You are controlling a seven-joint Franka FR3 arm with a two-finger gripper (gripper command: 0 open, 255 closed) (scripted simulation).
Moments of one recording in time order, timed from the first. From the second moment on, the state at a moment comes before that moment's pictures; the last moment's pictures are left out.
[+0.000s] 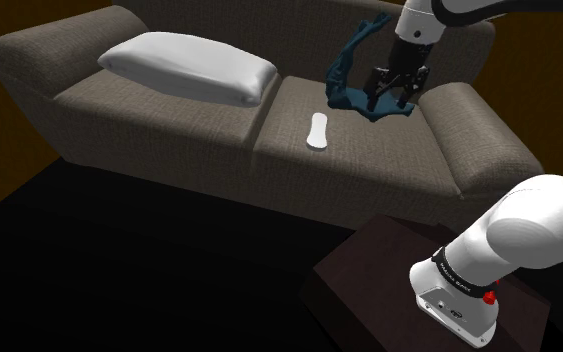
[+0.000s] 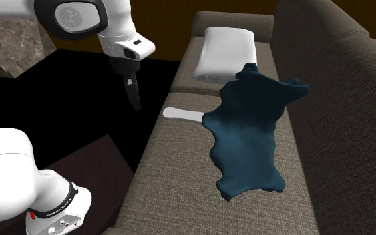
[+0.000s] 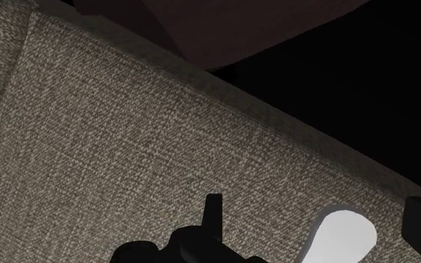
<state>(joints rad) -0.07 -0.58 0.05 -2.39 -0.02 1.78 0.37</state>
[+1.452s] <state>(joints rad) -0.14 0.12 0.06 -2.13 0.01 2.26 0.73</state>
